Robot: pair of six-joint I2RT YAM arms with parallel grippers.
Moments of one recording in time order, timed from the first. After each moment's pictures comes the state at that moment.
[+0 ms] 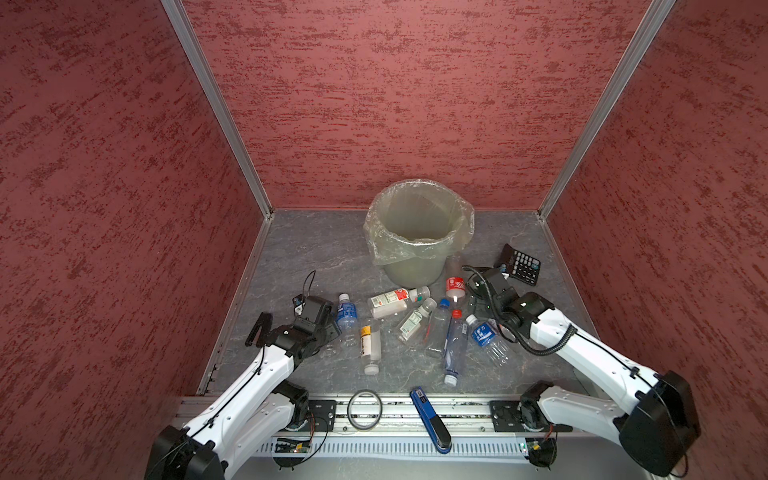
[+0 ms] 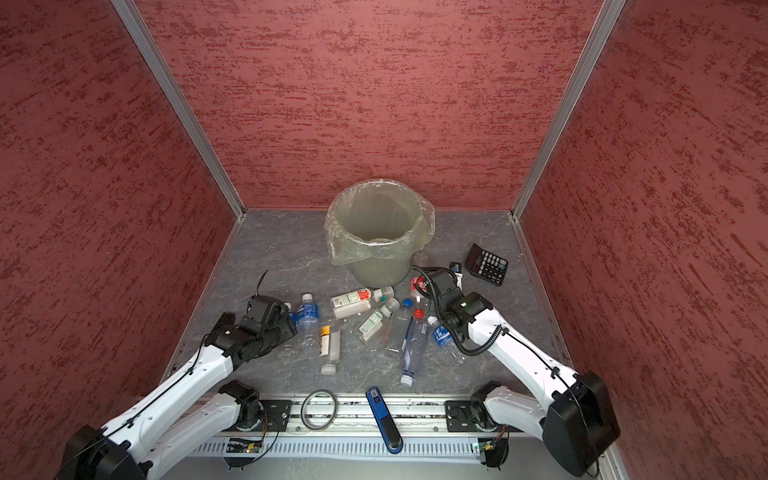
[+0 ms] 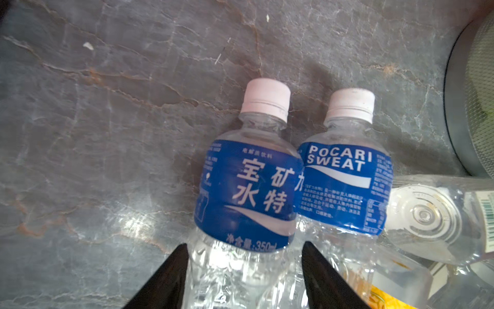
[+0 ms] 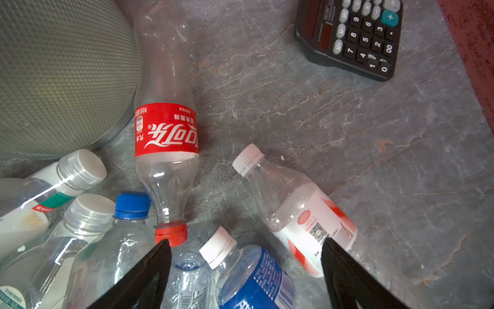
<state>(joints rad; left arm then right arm) -0.38 0.87 0.48 -0.69 -0.17 -0.87 0.53 1.15 0.83 -0.72 0.39 0.65</state>
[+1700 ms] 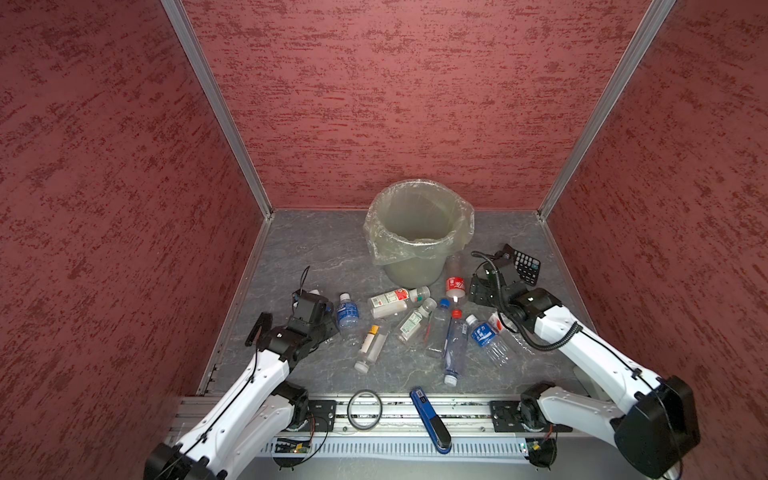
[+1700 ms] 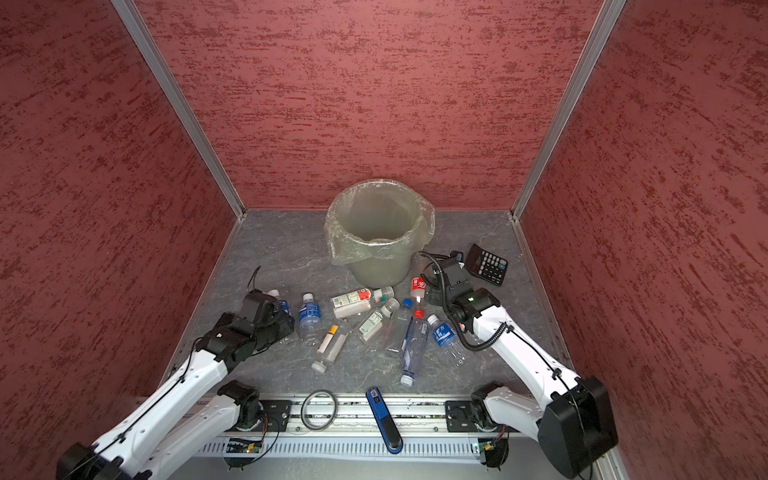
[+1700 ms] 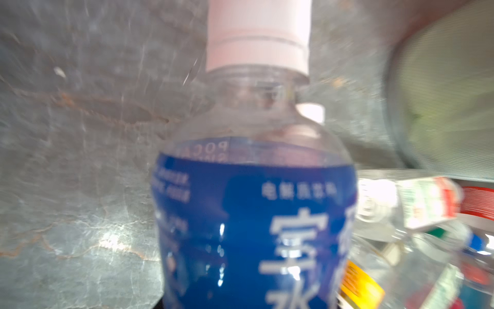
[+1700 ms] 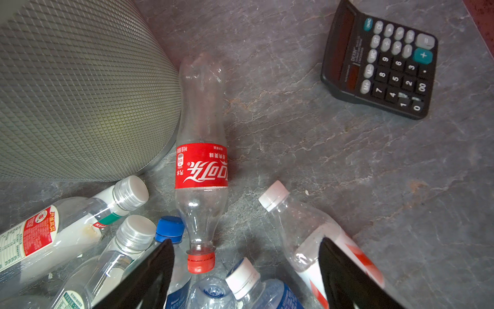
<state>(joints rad) -0.39 0.75 0.53 -0.71 -0.14 -0.83 0.44 1.14 0.84 -0.59 0.26 0.55</state>
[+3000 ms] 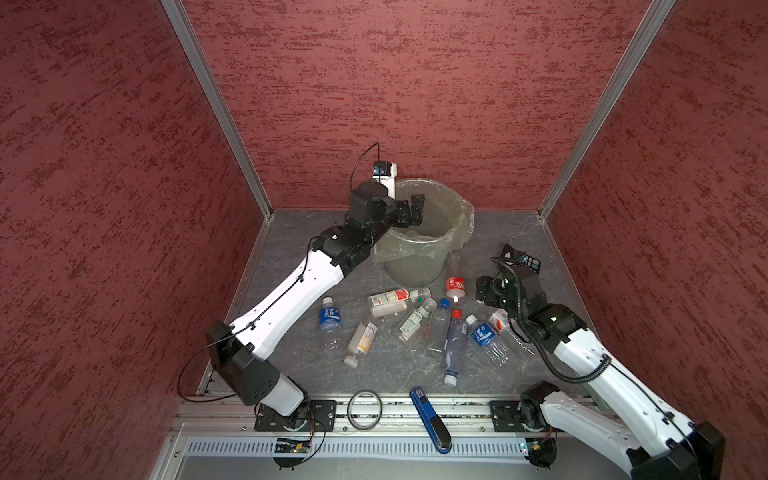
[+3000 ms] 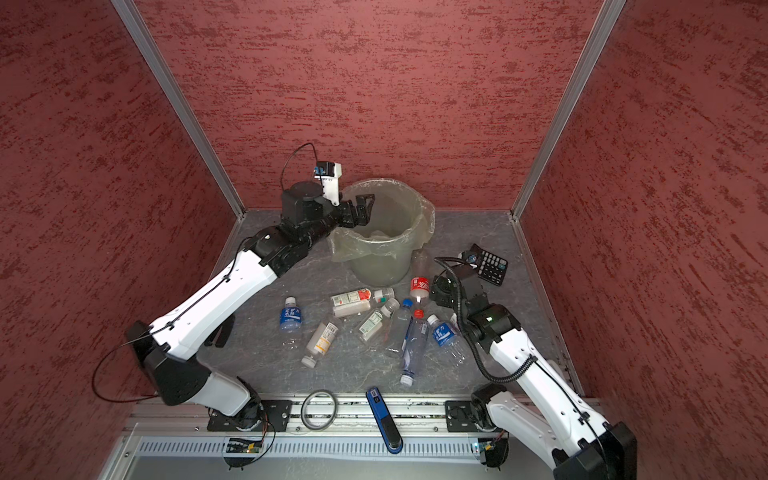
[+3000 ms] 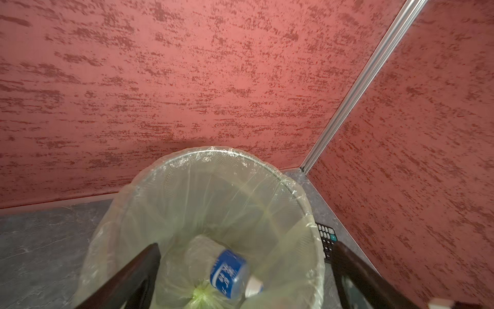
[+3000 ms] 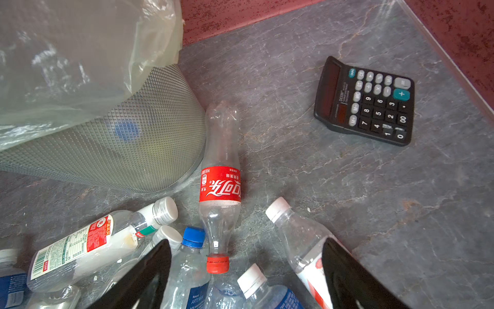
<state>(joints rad) -0.66 1.48 1.60 -0.31 -0.17 -0.33 0.44 0.95 0.79 -0.55 0.27 0.55</state>
